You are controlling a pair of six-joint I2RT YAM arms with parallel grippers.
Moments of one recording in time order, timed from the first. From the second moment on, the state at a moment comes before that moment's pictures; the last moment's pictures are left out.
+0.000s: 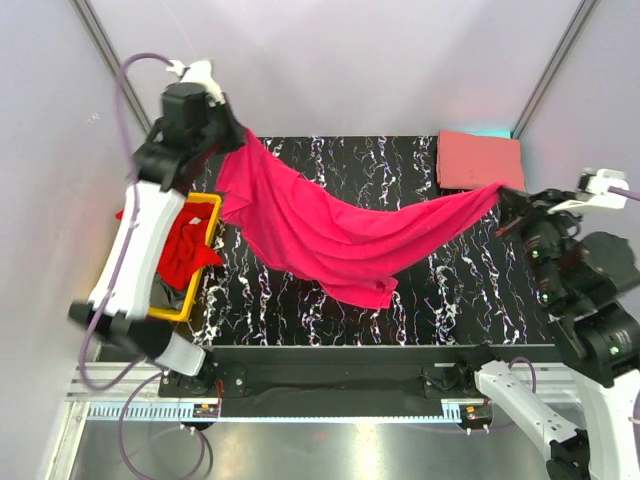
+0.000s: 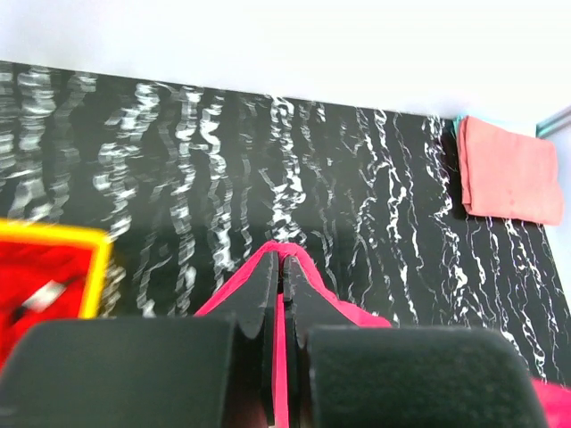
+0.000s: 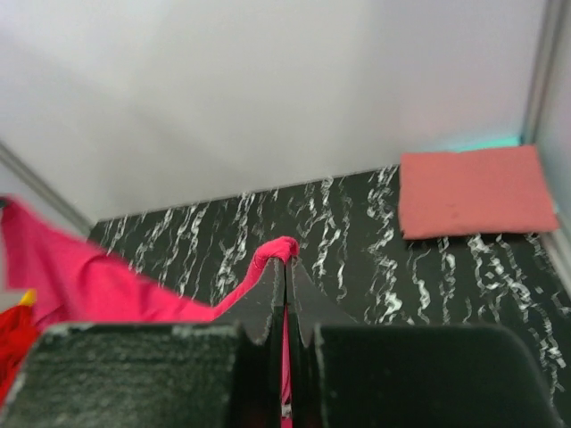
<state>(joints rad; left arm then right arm) -0.29 1.47 1.88 -0.77 -0.07 -0.37 0.37 0.68 1.39 -0.63 0.33 0.29</state>
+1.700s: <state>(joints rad) -0.87 1.54 0.93 -0.37 -0.04 -0.71 0.37 0.77 1.15 -0.77 0.48 0.55</state>
